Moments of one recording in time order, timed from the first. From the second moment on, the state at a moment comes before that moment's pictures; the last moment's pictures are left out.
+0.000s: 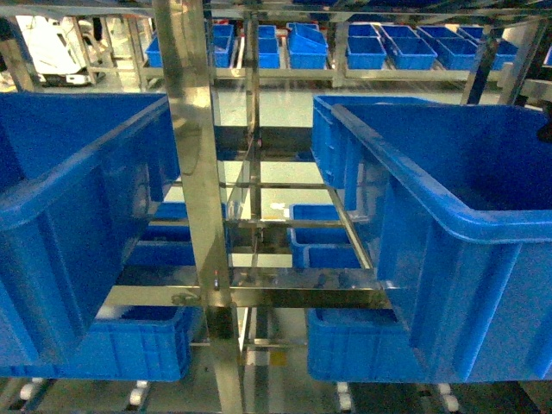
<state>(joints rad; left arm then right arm) 0.03 1.24 0.67 0.42 0.08 0.00 -0.03 1.72 1.10 0.02 -0.14 -0.11</state>
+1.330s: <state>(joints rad) 0.03 1.24 0.67 0.42 0.08 0.00 -0.05 2.17 1.45 -0.02 -0.11 -0.25</state>
